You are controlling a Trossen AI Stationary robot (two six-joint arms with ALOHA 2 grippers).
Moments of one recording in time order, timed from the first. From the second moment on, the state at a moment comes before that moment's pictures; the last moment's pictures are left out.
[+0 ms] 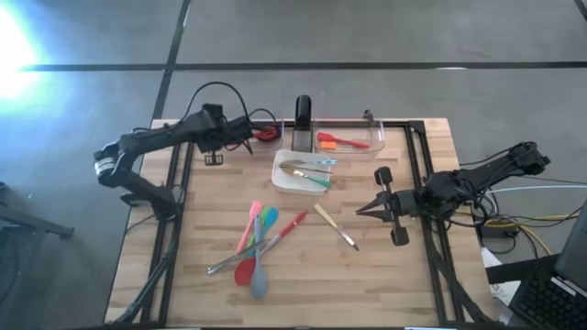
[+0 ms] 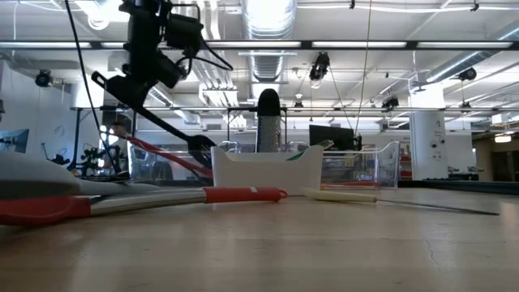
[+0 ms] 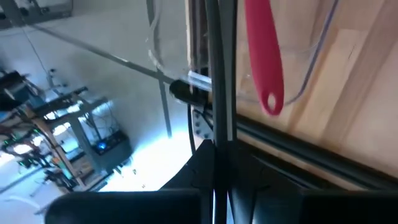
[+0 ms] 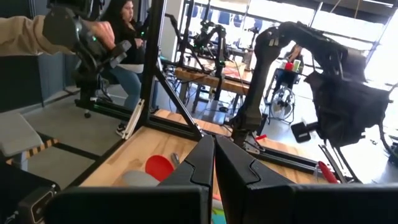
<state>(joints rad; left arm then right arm) 0.49 1.42 1.25 -1.31 -0.74 0.40 0.38 0.83 0.71 0.10 0.17 -0.16</state>
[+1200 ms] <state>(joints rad) 0.53 1.59 1.24 -1.12 -0.84 0.53 0.38 0.83 0.70 0.08 0.17 -0.16</state>
